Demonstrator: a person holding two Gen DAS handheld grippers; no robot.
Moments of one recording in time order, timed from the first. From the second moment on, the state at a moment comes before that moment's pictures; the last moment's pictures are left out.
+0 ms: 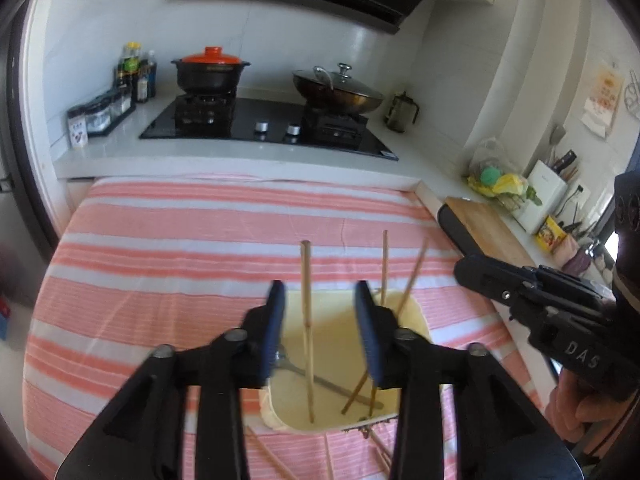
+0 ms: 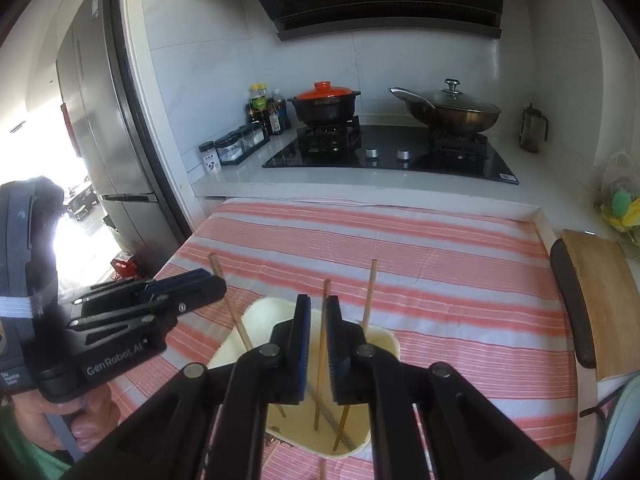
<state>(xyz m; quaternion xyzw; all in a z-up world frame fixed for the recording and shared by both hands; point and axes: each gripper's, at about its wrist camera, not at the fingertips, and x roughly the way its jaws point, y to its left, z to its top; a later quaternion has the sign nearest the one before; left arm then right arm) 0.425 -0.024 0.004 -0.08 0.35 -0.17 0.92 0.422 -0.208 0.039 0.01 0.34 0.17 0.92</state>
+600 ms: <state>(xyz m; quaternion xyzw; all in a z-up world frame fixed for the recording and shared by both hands) 0.192 0.083 -0.114 -0.06 0.42 -0.11 0.90 0.153 -0.283 -0.074 -0.08 0.30 0.07 0.95</state>
